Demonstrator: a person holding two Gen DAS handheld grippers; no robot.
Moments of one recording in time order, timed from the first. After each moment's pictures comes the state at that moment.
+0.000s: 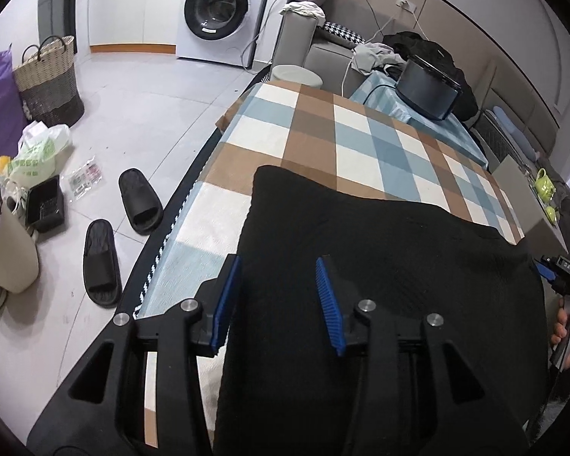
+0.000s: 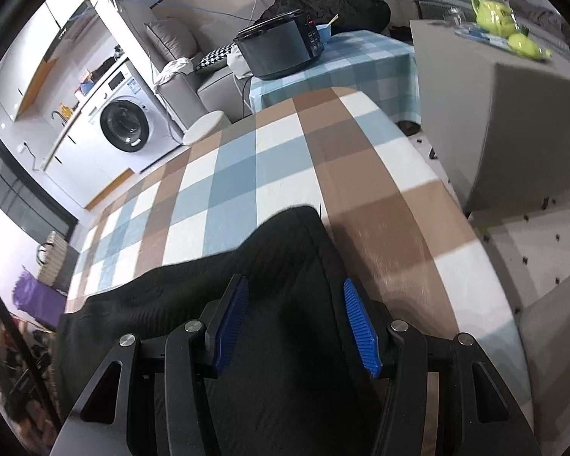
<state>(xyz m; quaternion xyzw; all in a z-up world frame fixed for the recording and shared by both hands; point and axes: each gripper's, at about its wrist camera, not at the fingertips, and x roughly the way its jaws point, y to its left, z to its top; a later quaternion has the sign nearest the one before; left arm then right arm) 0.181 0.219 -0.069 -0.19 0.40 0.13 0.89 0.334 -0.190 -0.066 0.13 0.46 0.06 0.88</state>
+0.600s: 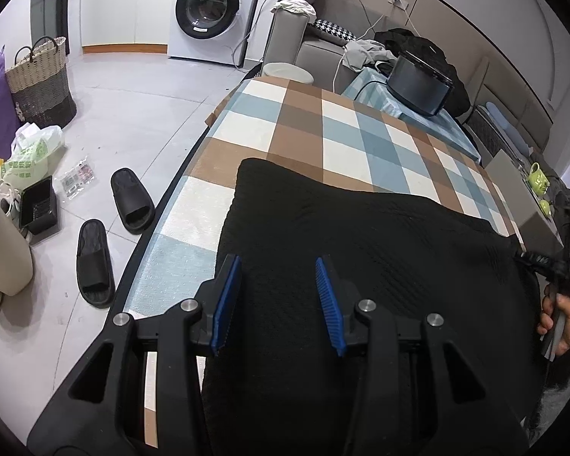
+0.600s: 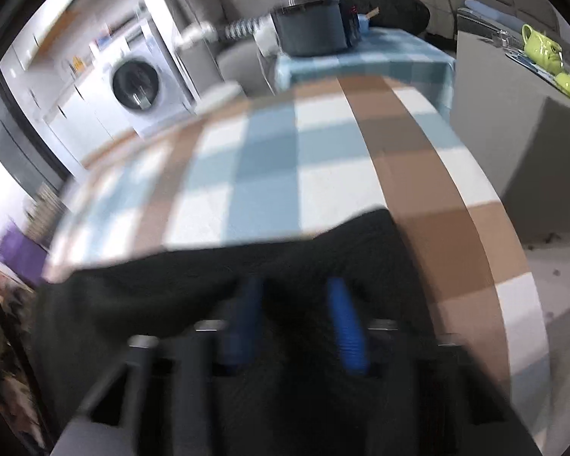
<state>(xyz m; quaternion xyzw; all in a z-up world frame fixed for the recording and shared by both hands) 0.187 0.208 -0.069 -0.19 0.41 0.11 0.89 0.361 -0.135 -0.093 0.04 0.50 0.07 0.86</state>
